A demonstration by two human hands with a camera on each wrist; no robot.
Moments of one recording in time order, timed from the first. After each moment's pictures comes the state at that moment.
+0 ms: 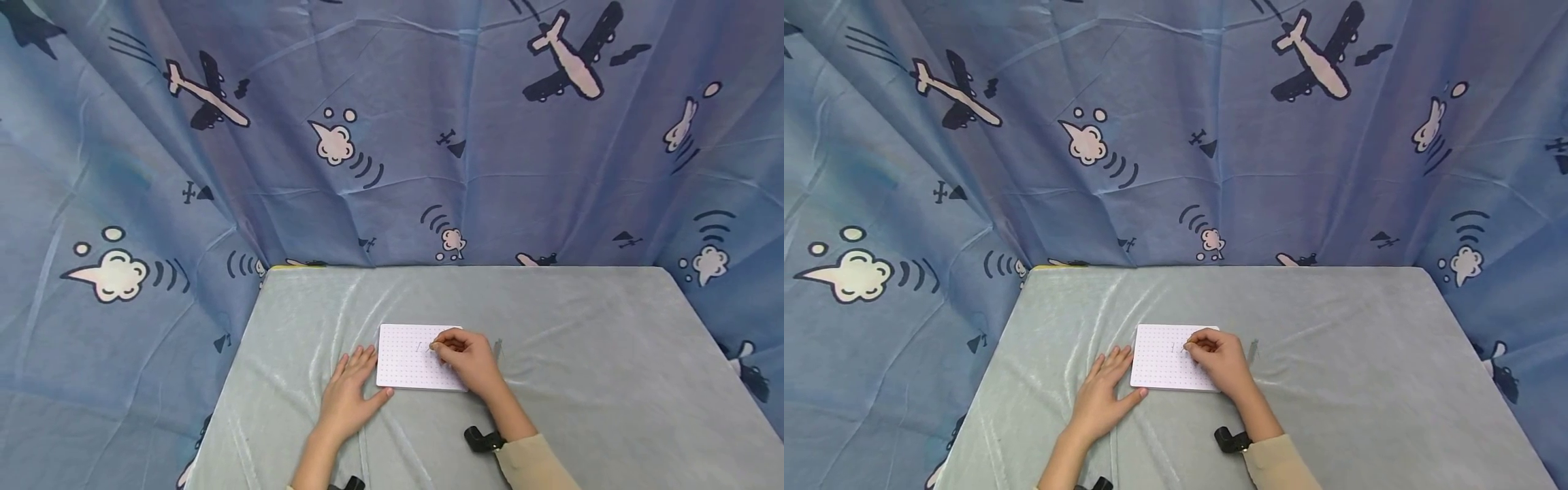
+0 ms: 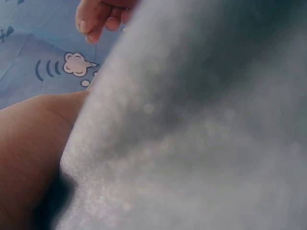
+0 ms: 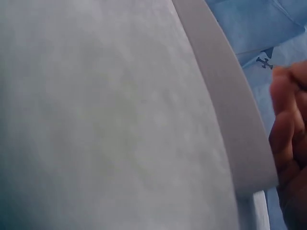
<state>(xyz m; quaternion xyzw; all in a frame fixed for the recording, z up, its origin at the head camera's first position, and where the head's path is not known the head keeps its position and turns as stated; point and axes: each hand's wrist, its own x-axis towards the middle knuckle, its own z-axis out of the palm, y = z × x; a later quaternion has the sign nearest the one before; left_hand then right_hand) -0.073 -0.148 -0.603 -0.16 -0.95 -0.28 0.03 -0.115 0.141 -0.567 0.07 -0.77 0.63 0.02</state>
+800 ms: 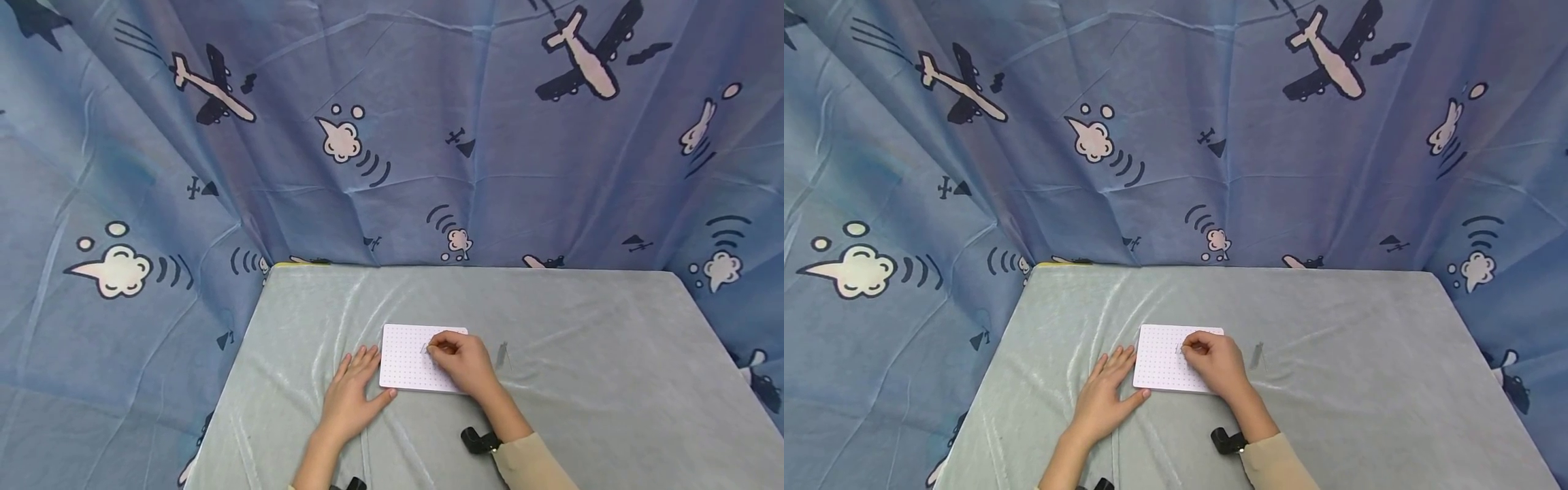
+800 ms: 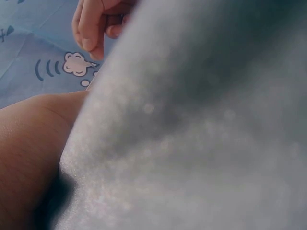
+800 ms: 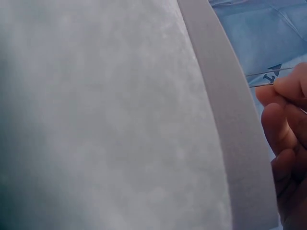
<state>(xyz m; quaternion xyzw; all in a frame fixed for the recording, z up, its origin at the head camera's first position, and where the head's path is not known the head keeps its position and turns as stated) -0.074 -0.149 -0.604 -0.16 -0.95 -0.28 0.03 -0.119 0.124 -0.568 0.08 -0.85 0.51 0.05</state>
